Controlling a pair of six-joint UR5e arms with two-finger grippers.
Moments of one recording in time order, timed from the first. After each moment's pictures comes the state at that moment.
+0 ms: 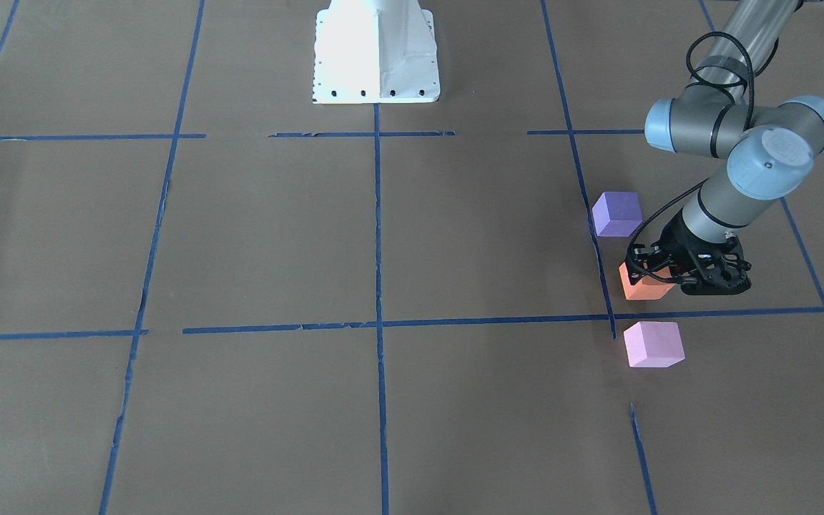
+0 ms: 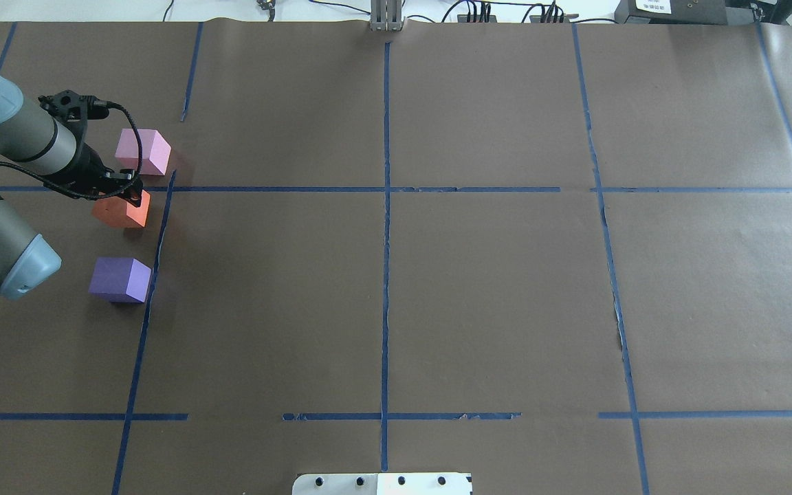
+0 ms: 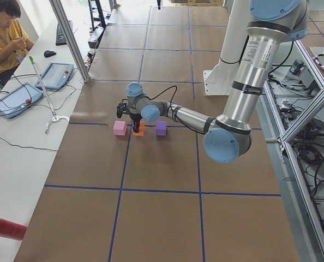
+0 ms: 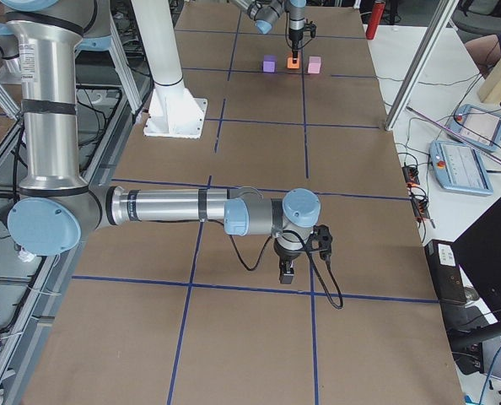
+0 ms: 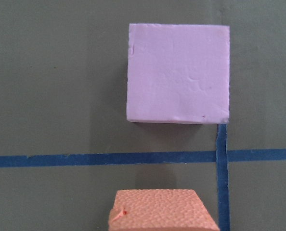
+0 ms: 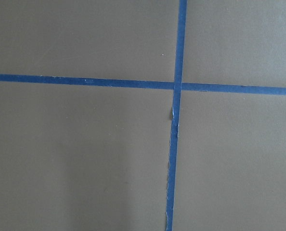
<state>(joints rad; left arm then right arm) -0.92 -1.86 -1.54 -1.96 -2.13 -0.86 1.48 -1.59 1.63 -1.57 2.36 0.05</state>
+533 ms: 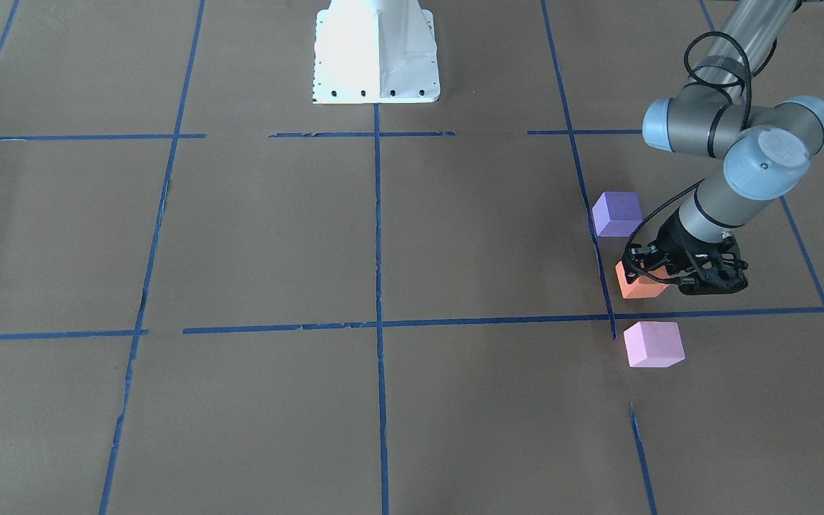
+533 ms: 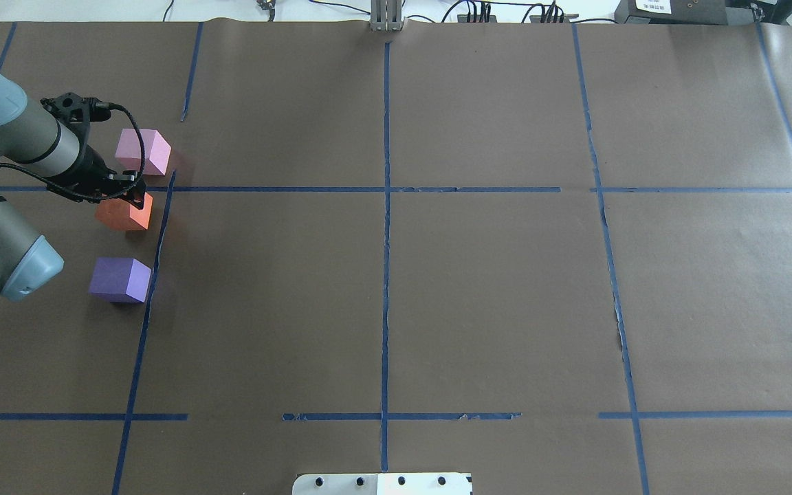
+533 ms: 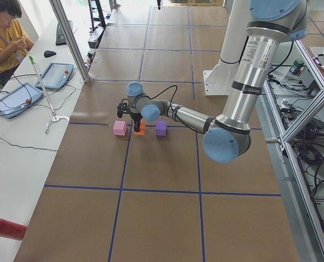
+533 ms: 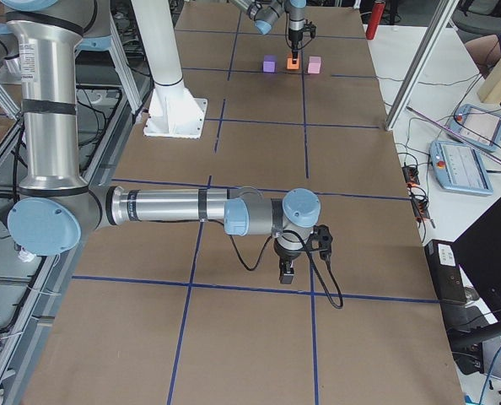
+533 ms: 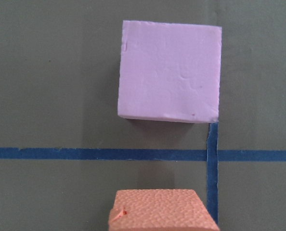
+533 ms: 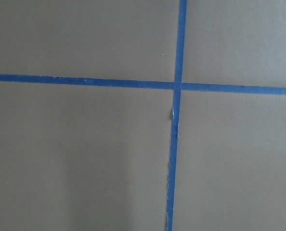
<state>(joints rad) -0.92 -1.86 -1.54 -1.95 -2.14 -0.88 1.48 -1.59 1.63 -1.57 2.36 0.05</state>
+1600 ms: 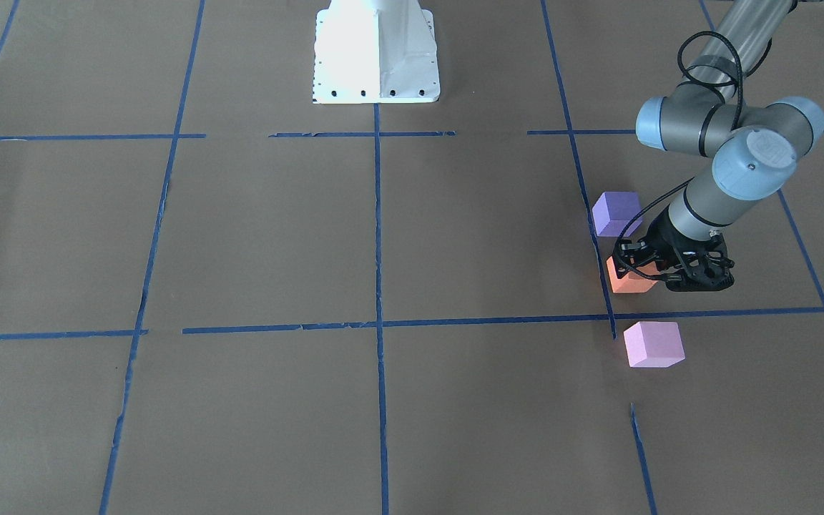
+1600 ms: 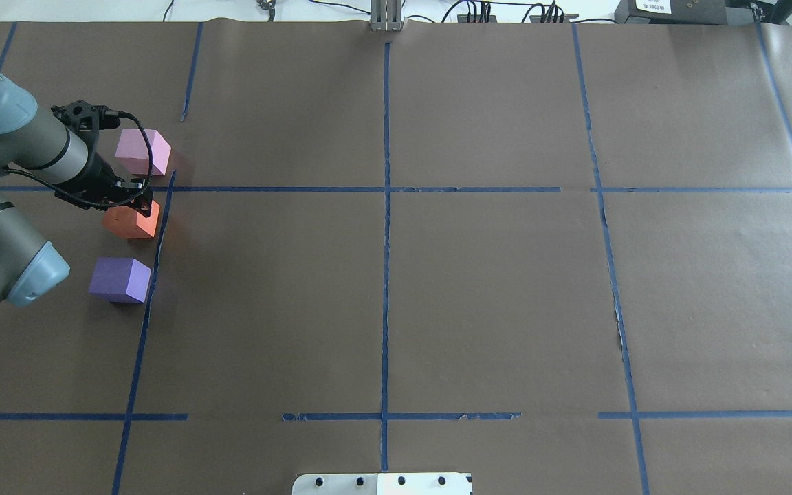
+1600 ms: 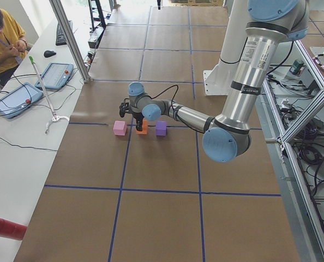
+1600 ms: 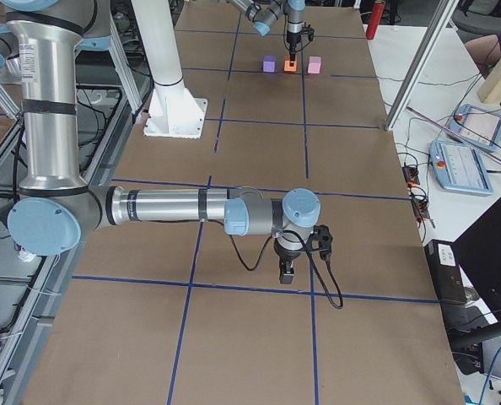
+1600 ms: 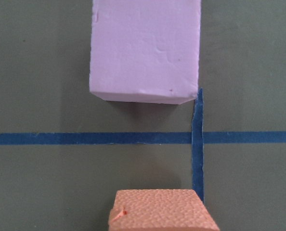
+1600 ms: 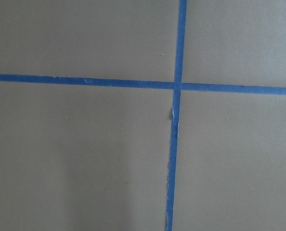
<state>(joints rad) -0.90 -1.86 -1.54 -1.94 -2.15 -0.88 1.48 -1.59 1.63 -1.57 2.36 0.05</state>
